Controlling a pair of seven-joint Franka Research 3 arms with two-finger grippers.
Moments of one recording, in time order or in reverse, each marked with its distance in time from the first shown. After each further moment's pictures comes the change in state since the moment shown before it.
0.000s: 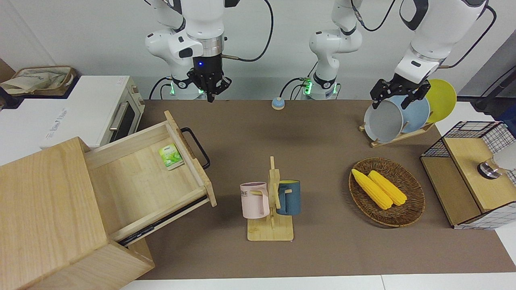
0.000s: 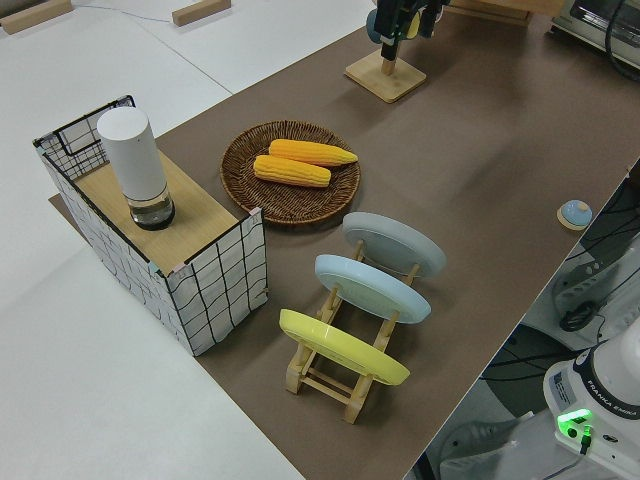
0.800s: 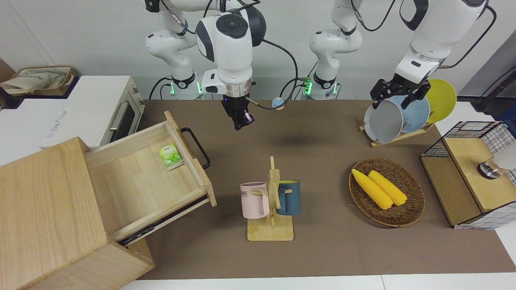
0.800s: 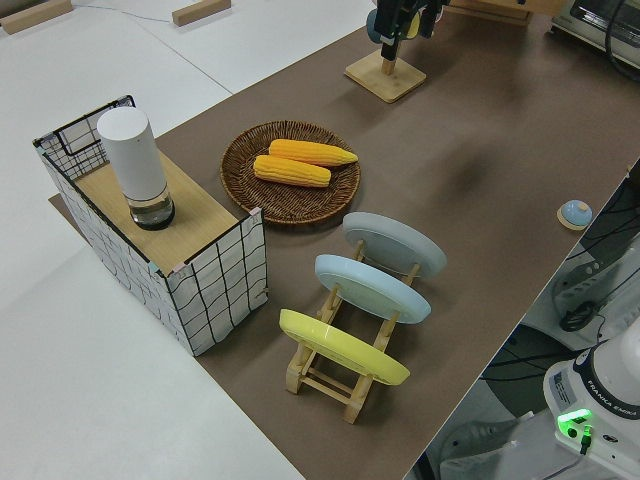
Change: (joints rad) left arm 0.000 0.000 0.000 0.000 0.000 0.000 0.000; right arm 0.048 0.181 0.001 -0.004 0.086 0.192 0.526
